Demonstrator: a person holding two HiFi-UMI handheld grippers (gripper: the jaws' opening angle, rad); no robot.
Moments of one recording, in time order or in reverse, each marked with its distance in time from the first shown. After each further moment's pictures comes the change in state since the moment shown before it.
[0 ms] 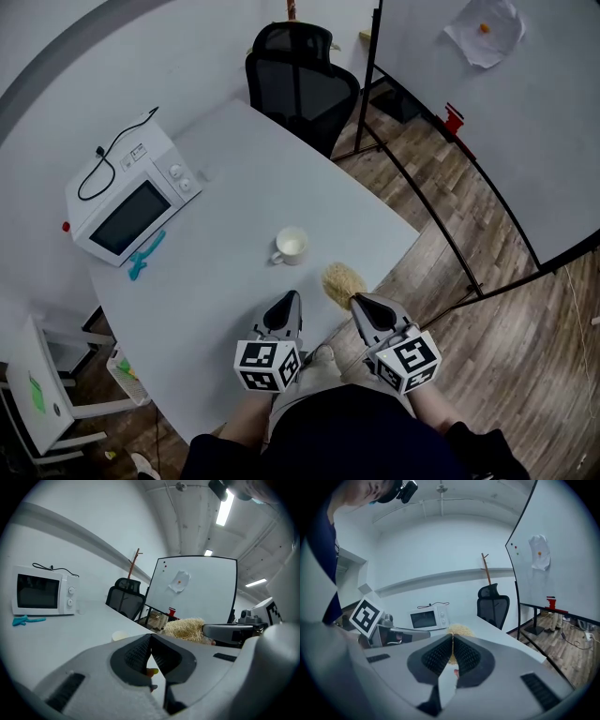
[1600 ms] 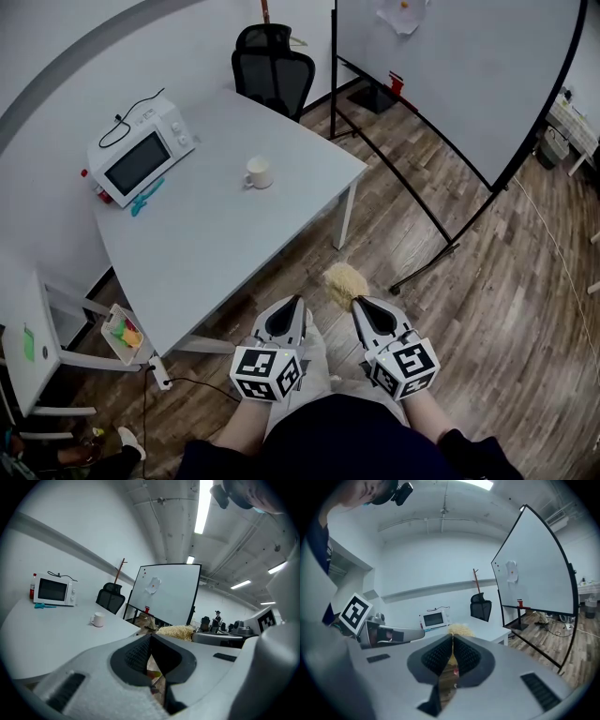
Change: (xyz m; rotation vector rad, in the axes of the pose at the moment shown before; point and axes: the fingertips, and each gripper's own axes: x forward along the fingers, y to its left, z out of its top) left arm -0.233 -0.236 -0.114 0.019 -0.053 -0.091; right arm -0.313 0.111 -0.089 0.054 -0.081 -0.103
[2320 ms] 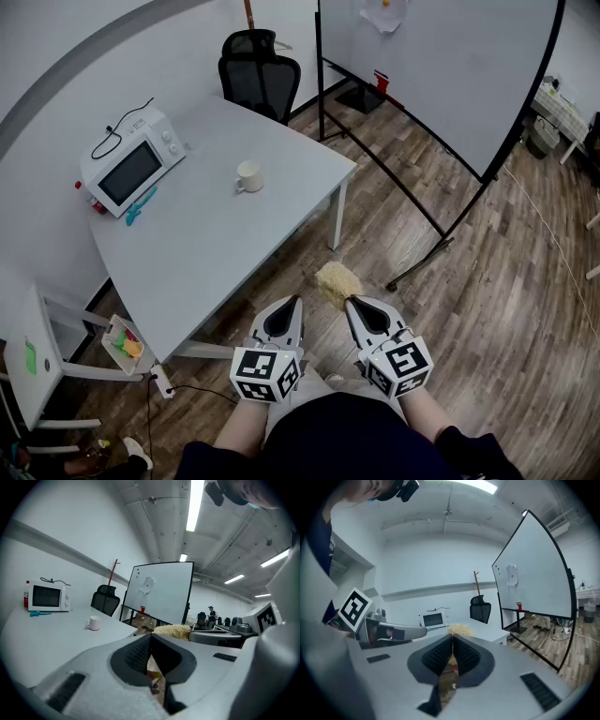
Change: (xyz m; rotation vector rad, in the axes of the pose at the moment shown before) left arm -0.004 -0.013 0.003 0.080 0.006 -0.033; right arm -0.008 0.005 -0.007 -0.025 -0.010 -0.004
